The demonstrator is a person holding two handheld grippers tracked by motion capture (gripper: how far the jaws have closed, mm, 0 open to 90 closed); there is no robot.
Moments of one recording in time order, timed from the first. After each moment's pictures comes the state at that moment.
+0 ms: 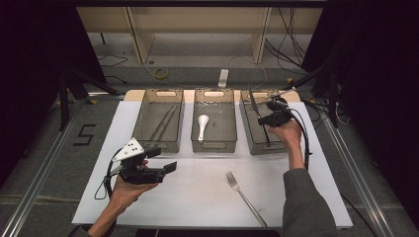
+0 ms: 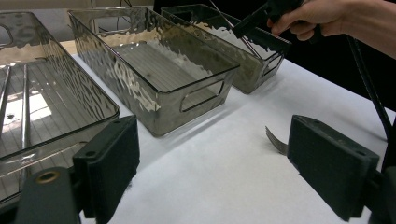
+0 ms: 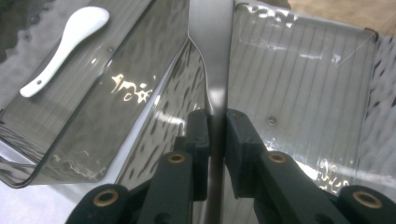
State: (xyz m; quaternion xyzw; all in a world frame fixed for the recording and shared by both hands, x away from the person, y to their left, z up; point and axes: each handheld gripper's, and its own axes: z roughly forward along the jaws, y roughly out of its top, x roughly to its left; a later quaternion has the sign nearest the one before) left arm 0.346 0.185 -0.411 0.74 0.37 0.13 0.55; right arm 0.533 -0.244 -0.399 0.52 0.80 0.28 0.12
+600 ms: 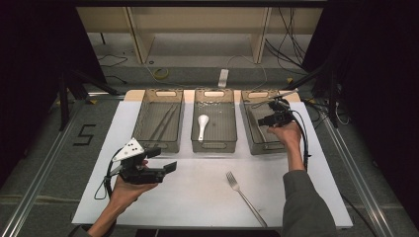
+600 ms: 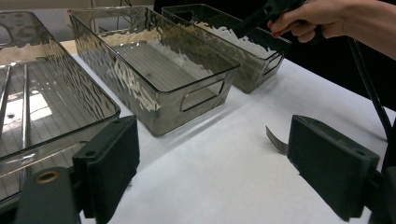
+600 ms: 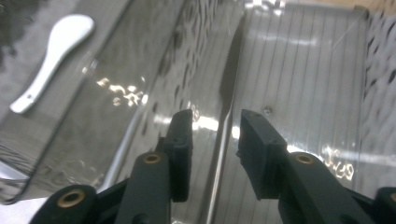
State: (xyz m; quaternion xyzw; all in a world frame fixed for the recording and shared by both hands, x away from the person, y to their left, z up) left arm 0.346 0.185 -0.411 0.74 0.37 0.13 0.55; right arm 0.530 -0.249 -0.399 0.56 0.77 0.29 0.12
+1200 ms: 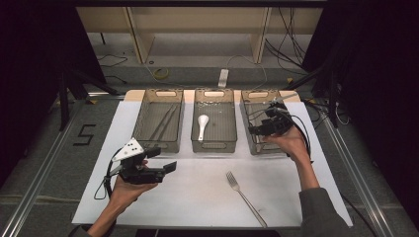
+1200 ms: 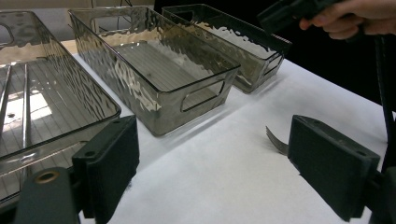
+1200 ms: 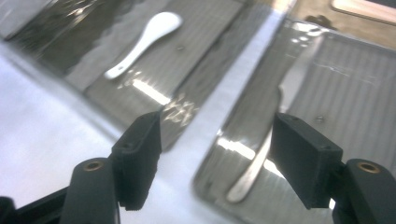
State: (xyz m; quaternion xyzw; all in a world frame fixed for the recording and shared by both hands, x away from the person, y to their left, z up) left arm 0.346 0.186 -0.411 0.74 0.37 0.13 0.55; right arm 0.471 -0.225 -0.369 0.44 0.83 0.33 0.12
